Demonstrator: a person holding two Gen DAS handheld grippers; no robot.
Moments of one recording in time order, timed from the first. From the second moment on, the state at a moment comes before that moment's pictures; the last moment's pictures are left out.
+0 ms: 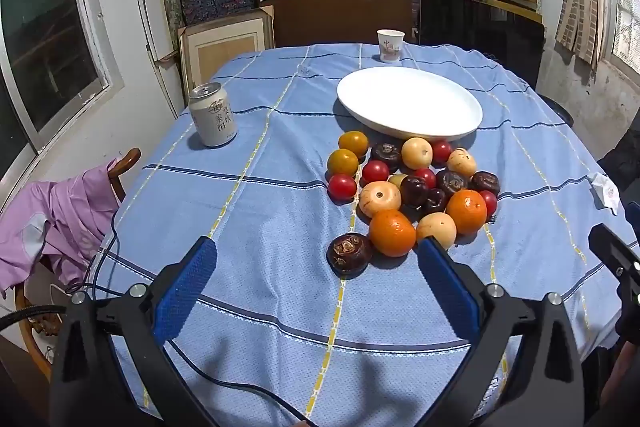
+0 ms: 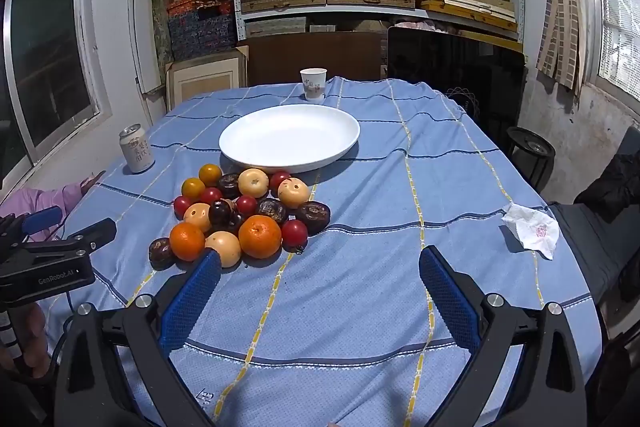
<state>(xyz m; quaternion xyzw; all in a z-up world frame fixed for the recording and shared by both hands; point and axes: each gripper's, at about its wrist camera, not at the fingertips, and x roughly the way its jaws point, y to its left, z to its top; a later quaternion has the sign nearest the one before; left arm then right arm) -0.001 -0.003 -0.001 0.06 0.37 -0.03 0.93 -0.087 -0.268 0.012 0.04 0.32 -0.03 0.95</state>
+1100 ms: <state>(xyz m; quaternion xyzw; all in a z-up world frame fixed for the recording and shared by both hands) 0.003 0.001 -0.004 0.06 0.37 -0.03 0.93 -0.087 -0.265 0.009 0.03 0.33 -0.03 0.94</state>
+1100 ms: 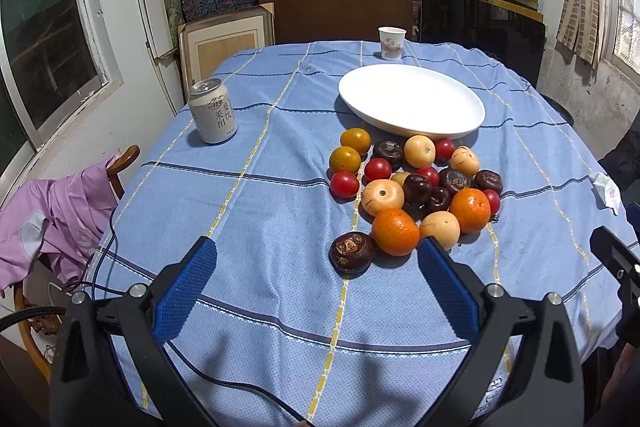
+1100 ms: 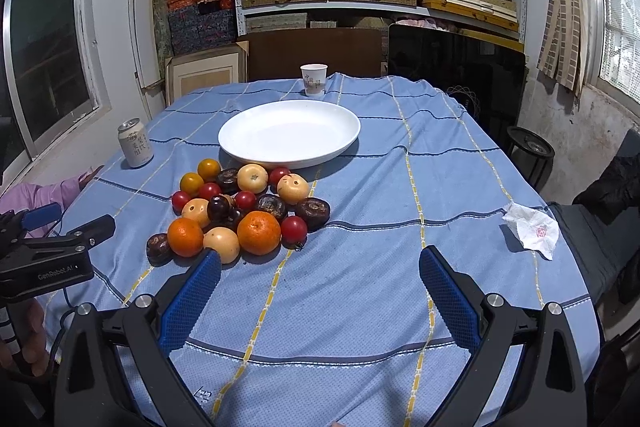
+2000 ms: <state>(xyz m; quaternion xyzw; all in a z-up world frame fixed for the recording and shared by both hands) 0.002 0.000 -0.004 0.06 0.37 -0.03 0.93 -0.090 -0.263 0.009 0.03 0.32 -0.02 0.95</state>
